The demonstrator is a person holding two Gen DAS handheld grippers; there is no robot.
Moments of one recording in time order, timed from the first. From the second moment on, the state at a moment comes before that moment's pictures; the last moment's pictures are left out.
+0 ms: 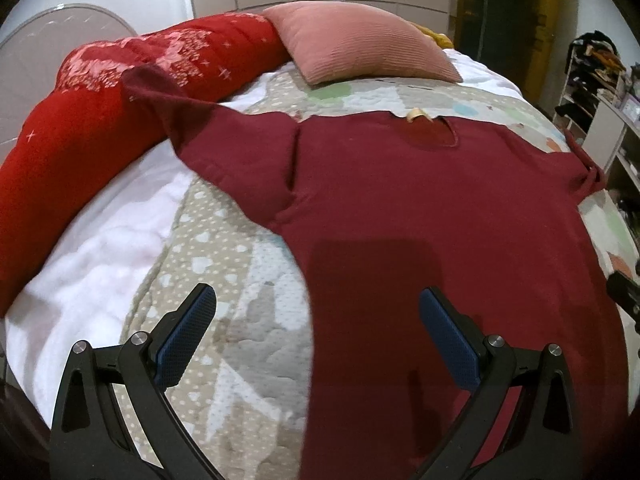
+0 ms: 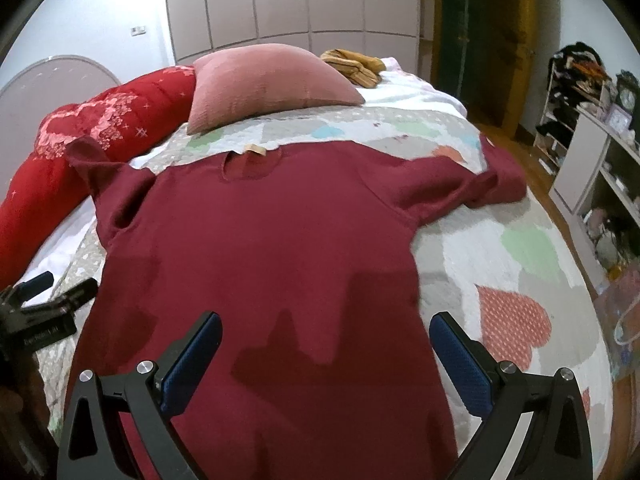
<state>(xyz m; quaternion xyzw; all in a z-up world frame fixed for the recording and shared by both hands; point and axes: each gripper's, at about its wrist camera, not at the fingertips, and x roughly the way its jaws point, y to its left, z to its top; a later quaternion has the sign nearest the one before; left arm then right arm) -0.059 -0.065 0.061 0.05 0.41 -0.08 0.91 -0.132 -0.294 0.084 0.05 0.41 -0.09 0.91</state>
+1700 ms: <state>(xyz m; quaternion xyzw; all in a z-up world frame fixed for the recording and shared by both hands) -0.029 -0.089 0.046 0.04 0.43 -0.08 0.90 -0.070 -0.269 0.060 0.04 0.43 -0.09 0.90</state>
